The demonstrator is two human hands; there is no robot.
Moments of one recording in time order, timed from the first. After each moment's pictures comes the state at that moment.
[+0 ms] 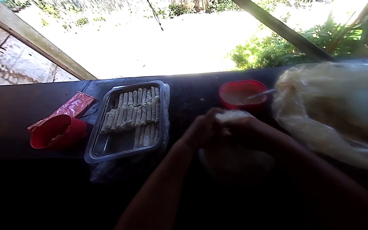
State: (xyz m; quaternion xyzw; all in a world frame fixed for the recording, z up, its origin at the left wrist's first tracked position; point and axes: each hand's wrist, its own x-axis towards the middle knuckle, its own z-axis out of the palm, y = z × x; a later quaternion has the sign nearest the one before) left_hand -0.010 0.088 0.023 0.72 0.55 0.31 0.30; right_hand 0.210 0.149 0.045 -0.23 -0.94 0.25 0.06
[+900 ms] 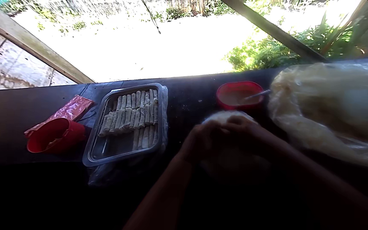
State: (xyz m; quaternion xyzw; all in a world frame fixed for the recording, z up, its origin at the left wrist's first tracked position) left_hand 0.000 0.056 0.011 0.75 0.52 0.37 0.18; right_hand 0.214 0.135 0.032 -0.23 -0.95 0.18 0.14
